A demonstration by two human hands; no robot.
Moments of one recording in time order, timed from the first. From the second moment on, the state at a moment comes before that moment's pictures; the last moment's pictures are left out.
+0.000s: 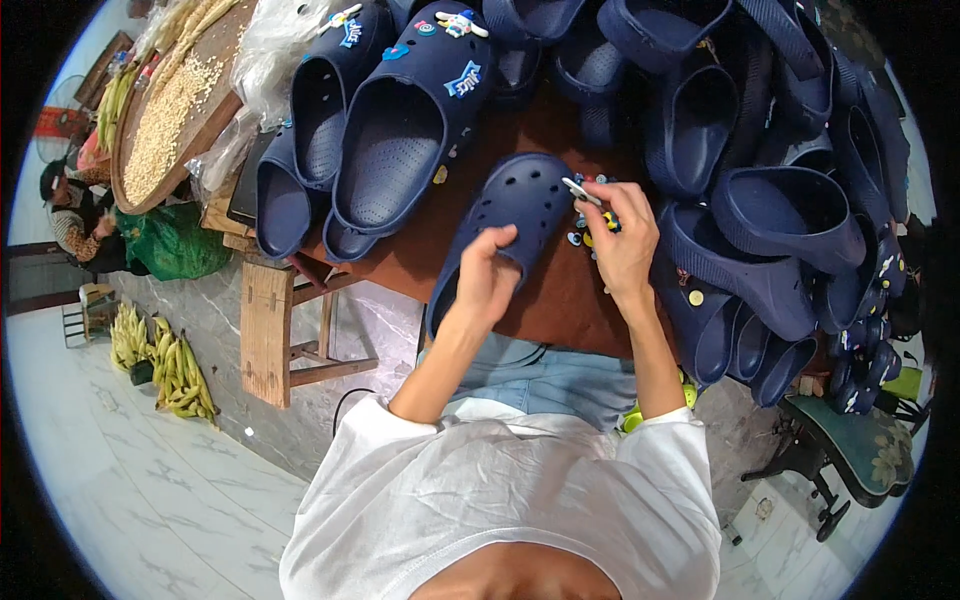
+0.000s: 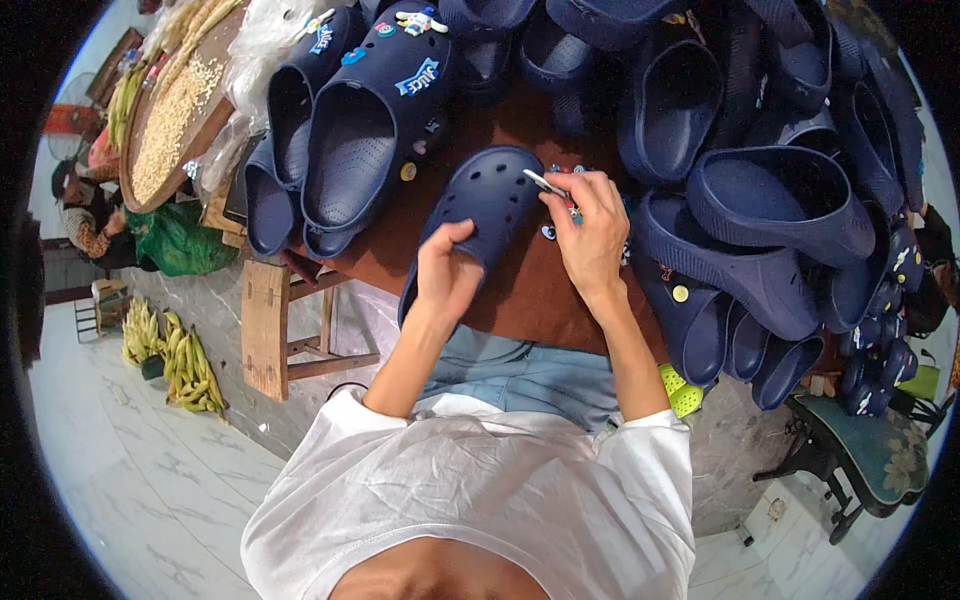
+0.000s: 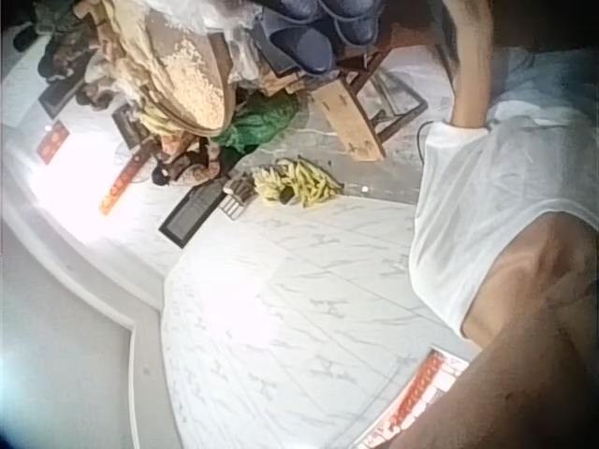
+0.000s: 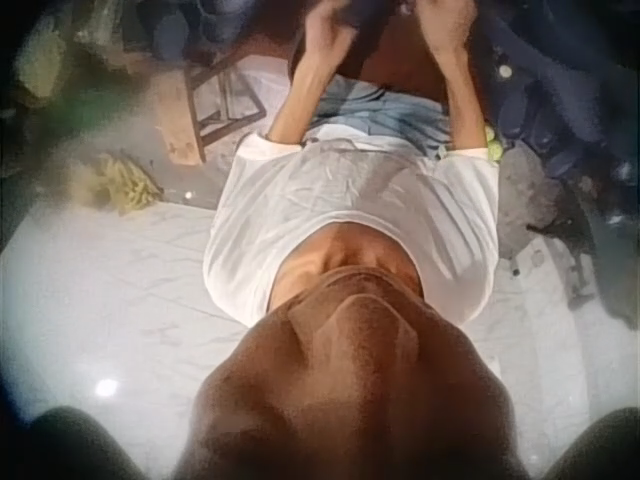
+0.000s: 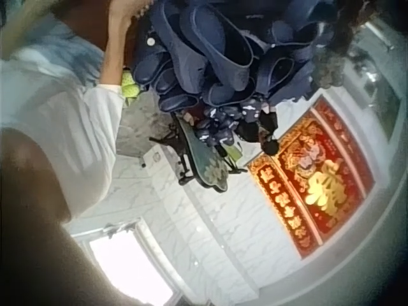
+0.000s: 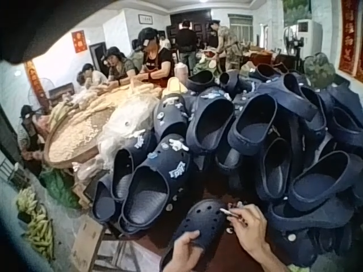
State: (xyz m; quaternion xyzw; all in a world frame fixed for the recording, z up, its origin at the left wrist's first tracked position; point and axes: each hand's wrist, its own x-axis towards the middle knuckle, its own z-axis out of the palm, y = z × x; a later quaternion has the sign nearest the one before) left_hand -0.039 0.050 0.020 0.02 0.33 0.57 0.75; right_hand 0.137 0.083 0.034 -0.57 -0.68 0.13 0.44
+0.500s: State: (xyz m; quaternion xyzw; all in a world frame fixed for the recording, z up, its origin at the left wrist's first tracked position) left_hand -0.041 0.009 0.010 0.02 0.34 0.51 0.79; right_hand 0.132 0.087 0.026 -0.46 -0.78 0.11 0.41
